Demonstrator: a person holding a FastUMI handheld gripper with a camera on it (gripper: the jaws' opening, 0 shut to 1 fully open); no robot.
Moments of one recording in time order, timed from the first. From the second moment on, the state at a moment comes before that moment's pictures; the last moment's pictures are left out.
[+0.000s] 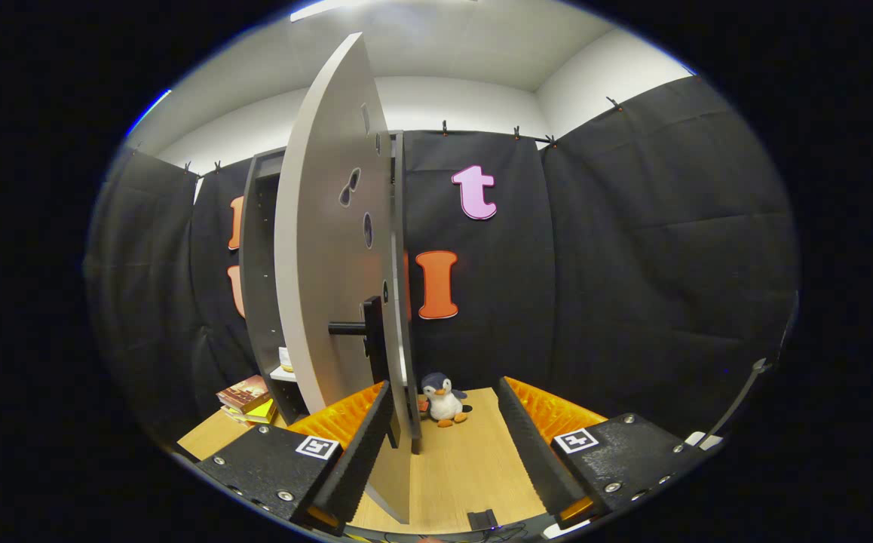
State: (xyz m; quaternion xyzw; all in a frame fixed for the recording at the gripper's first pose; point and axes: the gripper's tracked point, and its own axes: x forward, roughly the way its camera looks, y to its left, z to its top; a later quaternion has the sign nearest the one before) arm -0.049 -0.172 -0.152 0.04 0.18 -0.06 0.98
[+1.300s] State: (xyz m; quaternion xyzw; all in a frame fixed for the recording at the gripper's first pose) arm 0.099 0.100 -0.172 0.10 0.18 0.19 0.96
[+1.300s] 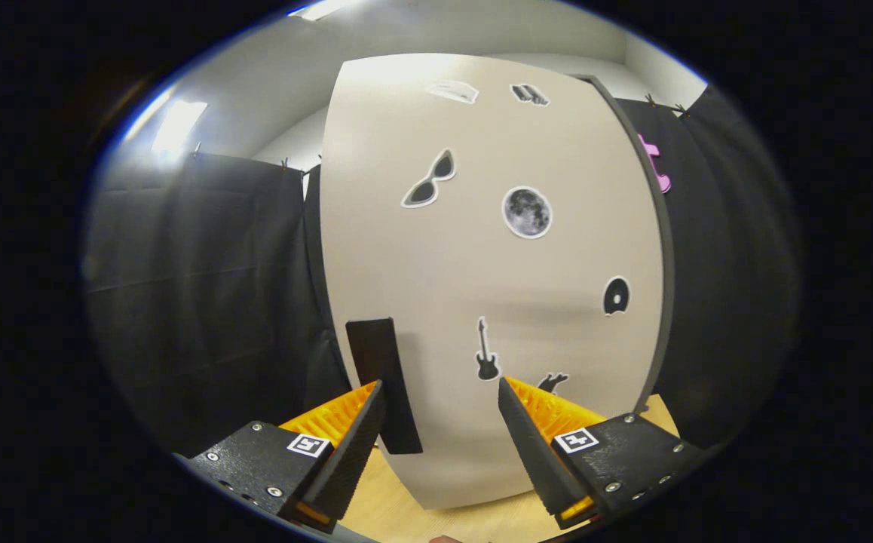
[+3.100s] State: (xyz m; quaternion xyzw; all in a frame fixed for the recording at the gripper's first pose) arm 0.088 0.046 -0.026 0.07 0.09 0.07 0.99
